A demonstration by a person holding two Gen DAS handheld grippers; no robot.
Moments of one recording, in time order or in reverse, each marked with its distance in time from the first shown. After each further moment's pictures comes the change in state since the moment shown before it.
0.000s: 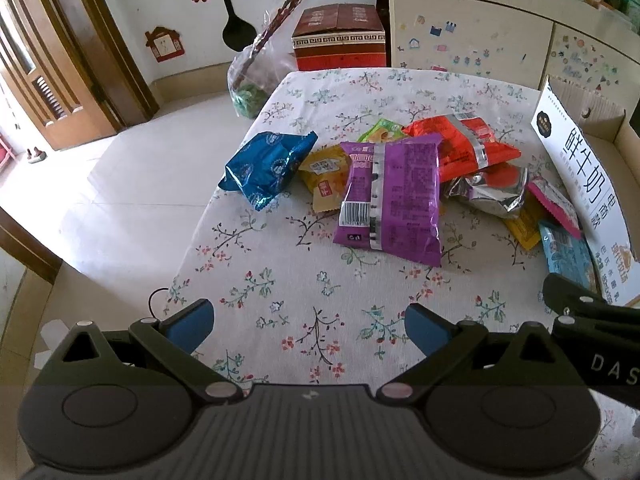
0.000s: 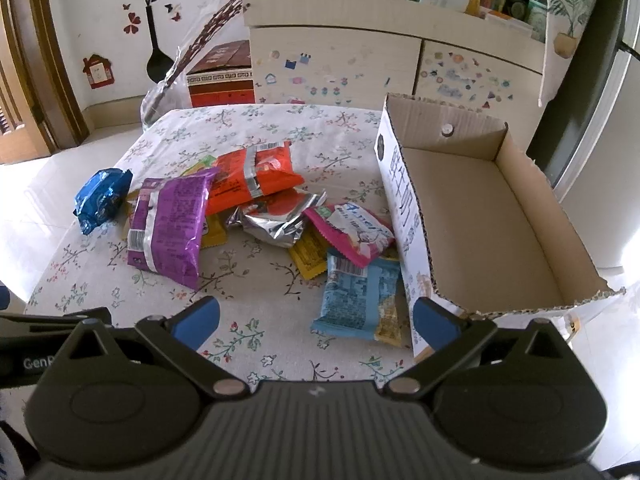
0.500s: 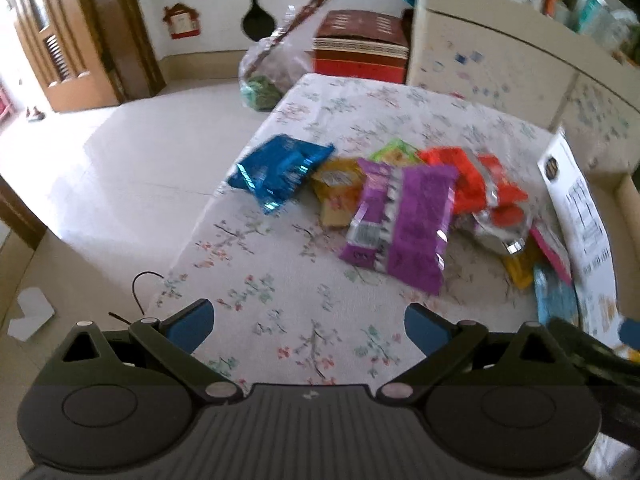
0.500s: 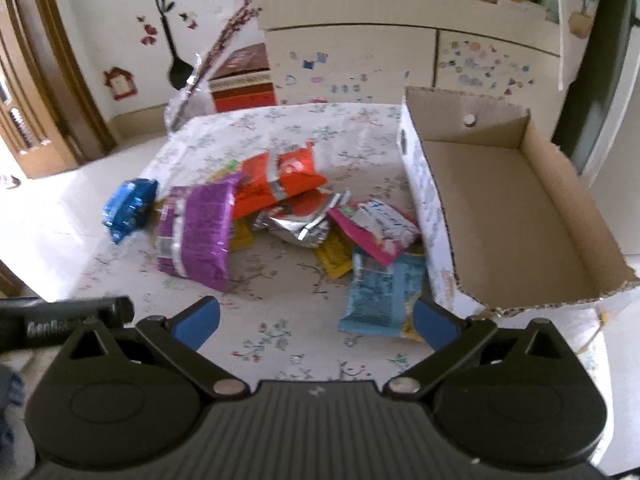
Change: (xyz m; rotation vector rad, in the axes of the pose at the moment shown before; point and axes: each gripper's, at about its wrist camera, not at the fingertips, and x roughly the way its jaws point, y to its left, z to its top) left arm 0.002 0.028 0.016 -0.159 0.011 -0.056; right arm -0.007 -0.015 0.006 0.057 -0.001 0.153
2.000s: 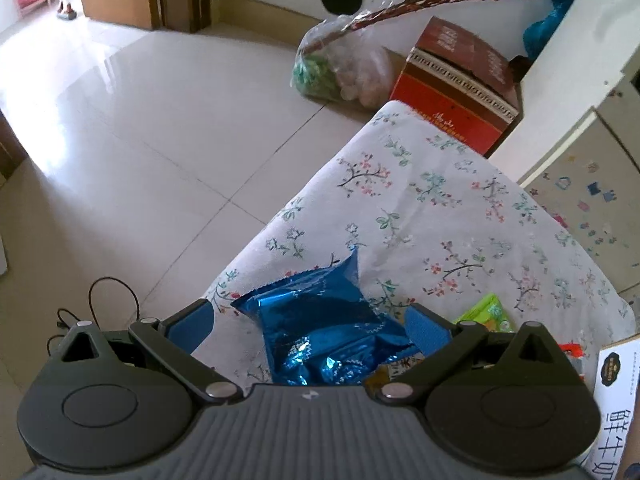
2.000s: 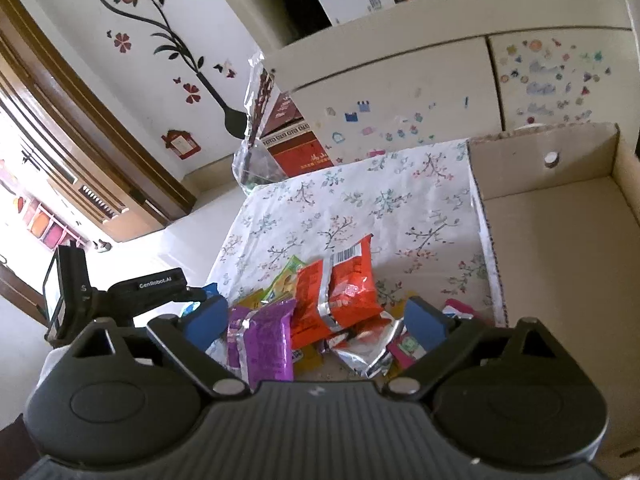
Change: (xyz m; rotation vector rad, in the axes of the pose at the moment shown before) left arm 0.132 0.061 0.124 -0.331 0.108 -0.040; right arm 0.058 -0.043 0.102 0.177 0.029 0.321
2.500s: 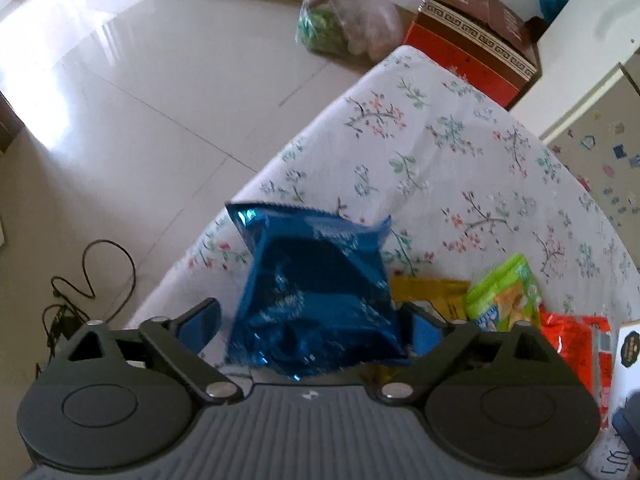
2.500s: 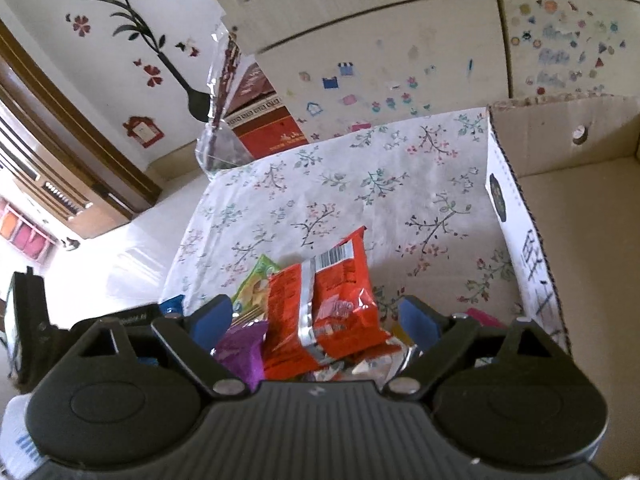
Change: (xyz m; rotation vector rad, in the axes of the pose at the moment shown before) left arm 0.026 -0.004 -0.015 -0.001 0.114 0.008; right arm 0.069 0.004 0.006 0.020 0.036 -0.115
